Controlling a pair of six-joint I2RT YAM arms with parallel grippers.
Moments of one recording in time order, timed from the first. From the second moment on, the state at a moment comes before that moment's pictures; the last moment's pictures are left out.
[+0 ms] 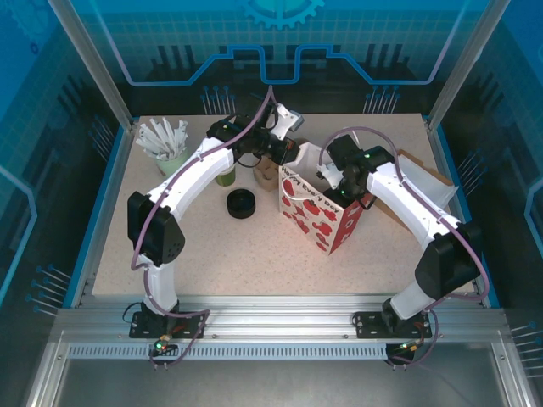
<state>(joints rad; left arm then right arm) -0.51 1.94 1.93 -0.76 0.44 -0.03 0.43 1.57 1.43 -1.21 -0.03 -0.10</state>
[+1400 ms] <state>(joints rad) -0.51 1.94 1.93 -0.77 0.44 -0.03 0.43 1.60 1.41 -1.19 0.01 -0.09</state>
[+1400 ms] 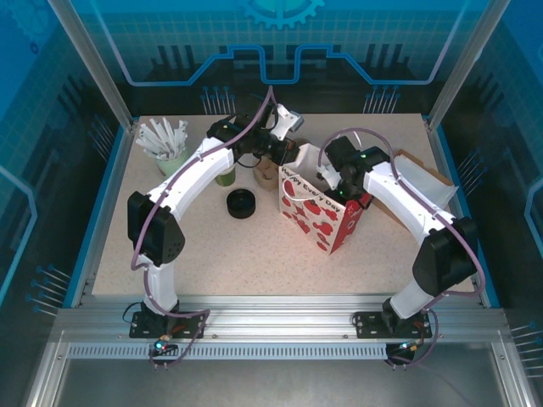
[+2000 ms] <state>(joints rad) -0.50 1.94 1.93 -0.77 0.44 -0.03 0.43 1.60 1.37 -1.14 0.01 -0.08</state>
